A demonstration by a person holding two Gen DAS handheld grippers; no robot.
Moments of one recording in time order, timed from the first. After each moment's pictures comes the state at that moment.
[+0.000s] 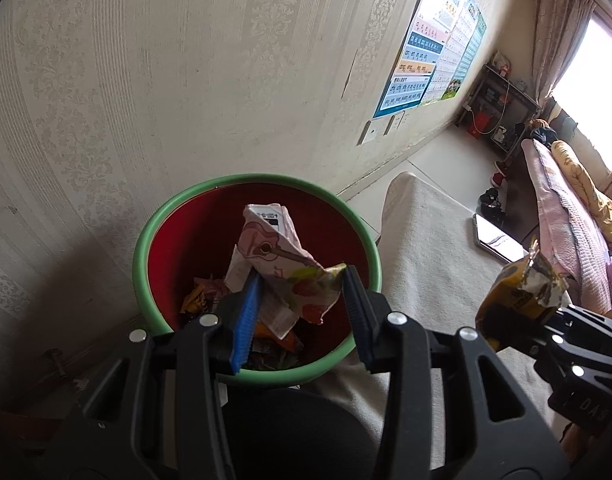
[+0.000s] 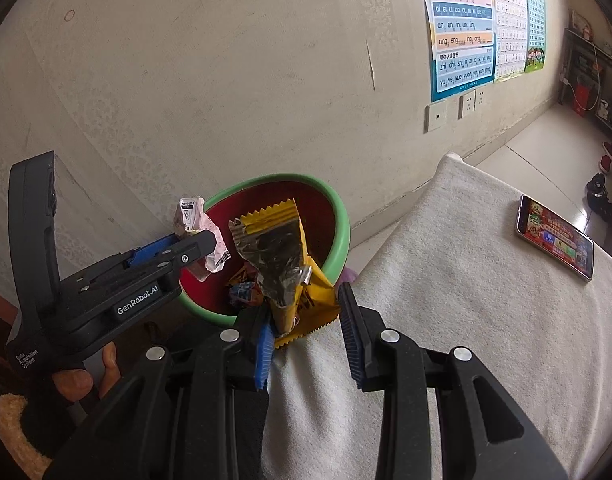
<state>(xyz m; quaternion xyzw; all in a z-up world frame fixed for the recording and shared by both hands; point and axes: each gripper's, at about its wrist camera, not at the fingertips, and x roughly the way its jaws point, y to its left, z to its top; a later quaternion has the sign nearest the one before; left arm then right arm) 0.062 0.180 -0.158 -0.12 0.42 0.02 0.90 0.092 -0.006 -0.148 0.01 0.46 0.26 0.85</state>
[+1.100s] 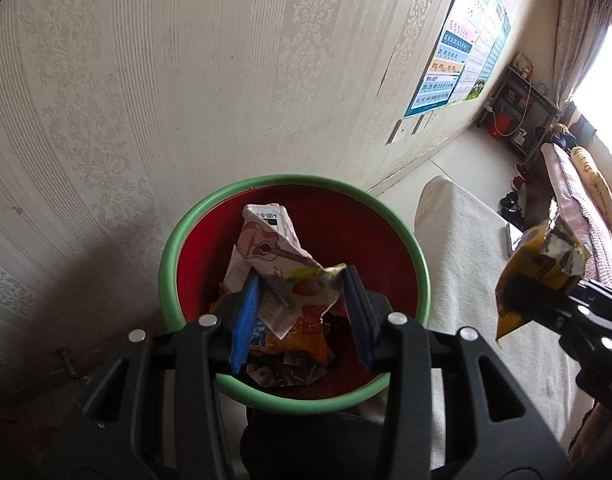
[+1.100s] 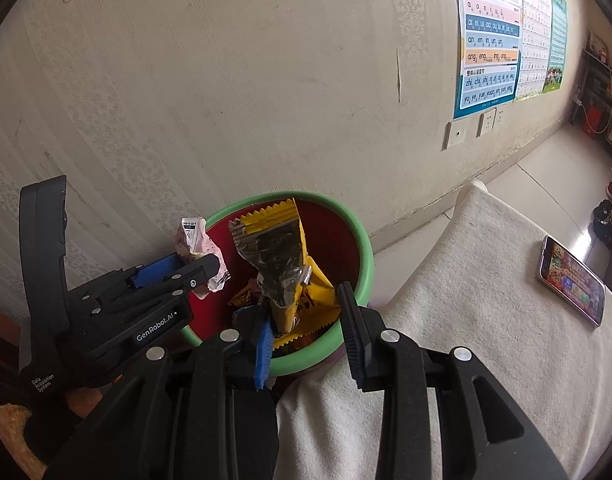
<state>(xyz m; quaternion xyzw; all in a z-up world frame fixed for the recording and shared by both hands) 0.084 0.212 -0.175 -0.12 0.43 0.05 0.89 0.121 0.036 -0.149 -0.02 0.45 0.28 0.85</state>
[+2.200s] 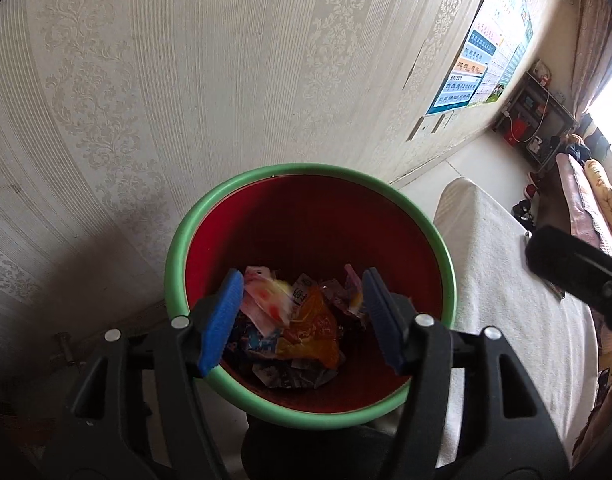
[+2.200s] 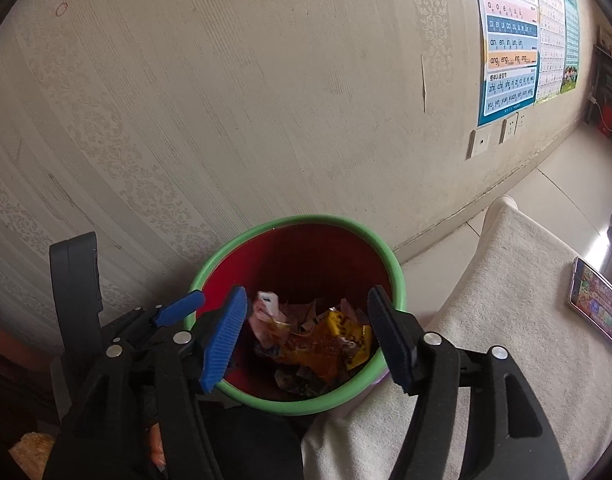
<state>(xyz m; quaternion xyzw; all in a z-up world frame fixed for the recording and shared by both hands) 0.092 0.221 -0.192 -0.14 0.44 0.08 0.88 0.143 0.053 -0.143 0.01 0.44 0.30 0.84</state>
